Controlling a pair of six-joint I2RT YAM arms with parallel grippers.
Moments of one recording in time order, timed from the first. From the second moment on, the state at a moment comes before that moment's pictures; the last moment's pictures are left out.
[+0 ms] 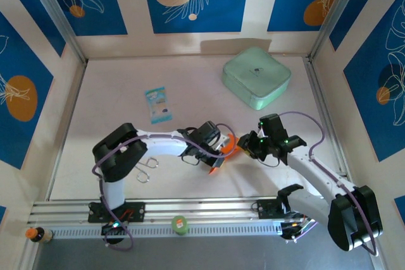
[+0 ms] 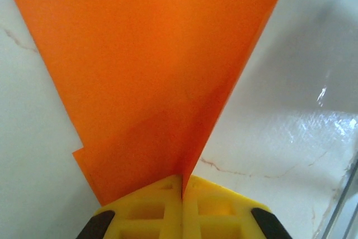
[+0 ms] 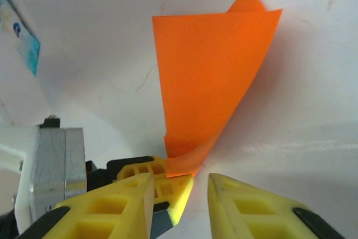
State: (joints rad) left arm -0.97 1.87 1.04 -0.21 0.42 -0.38; right arm 0.37 1.02 0.54 -0.50 -0.39 0.98
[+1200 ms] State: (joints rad) left arm -0.79 1.86 0.69 0.45 0.66 -0.63; right arm 0.44 1.34 0.53 -0.08 -0.61 0.87
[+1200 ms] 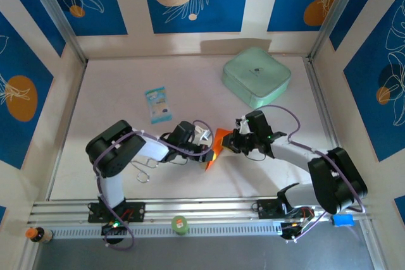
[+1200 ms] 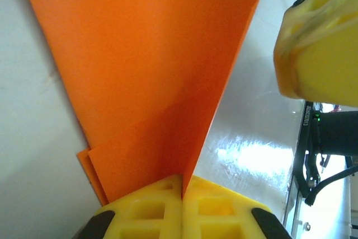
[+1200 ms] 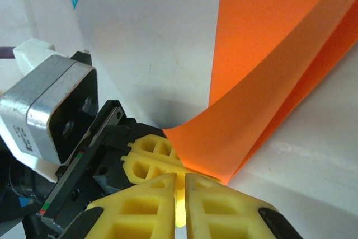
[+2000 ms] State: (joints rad) left arm -0.75 1.88 0.70 0.48 0.69 -0.74; right arm 0.39 1.57 0.64 -0.01 -0.72 0.80
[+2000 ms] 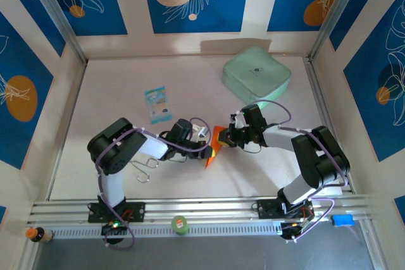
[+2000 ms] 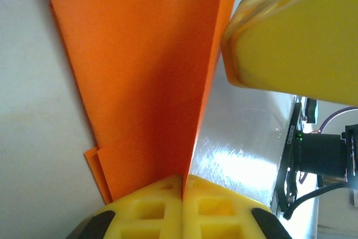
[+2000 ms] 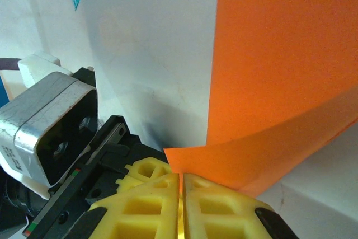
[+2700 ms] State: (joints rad) left arm -0.74 1.89 0.70 0.49 0.70 -0.83; right arm 0.40 1.66 0.63 0.14 -0.67 0.74
